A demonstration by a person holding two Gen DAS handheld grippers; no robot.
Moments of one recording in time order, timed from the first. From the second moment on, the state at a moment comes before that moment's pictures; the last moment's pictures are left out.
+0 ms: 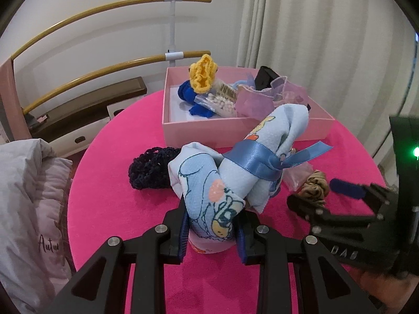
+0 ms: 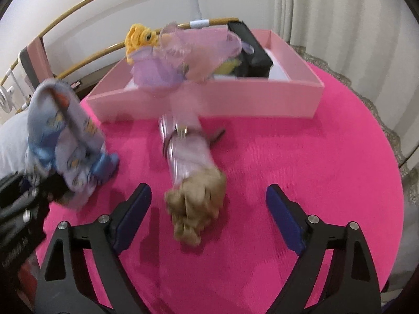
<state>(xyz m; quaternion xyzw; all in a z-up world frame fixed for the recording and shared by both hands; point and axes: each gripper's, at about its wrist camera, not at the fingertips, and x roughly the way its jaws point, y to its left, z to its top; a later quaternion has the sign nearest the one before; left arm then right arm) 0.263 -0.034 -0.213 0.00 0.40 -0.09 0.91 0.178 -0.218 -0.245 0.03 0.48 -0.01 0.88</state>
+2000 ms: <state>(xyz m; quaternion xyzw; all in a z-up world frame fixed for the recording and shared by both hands) 0.484 -0.038 -0.105 -0.02 0.37 -0.09 0.93 0.380 -0.270 -0.113 0.06 0.41 0.05 0.91</state>
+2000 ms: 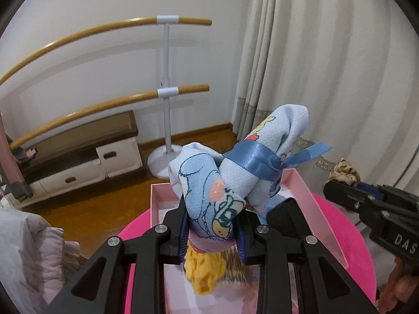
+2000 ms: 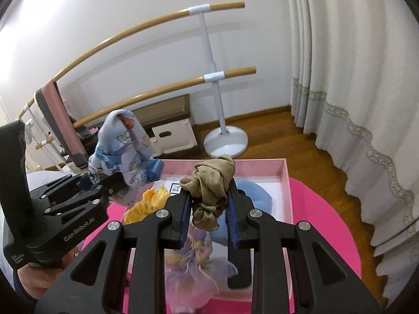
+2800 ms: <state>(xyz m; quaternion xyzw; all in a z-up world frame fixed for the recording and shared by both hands) 0.529 -0.060 -0.116 0.01 0.38 -0.05 0.92 0.395 -0.264 -0.140 0.09 0.42 0.06 0.90</state>
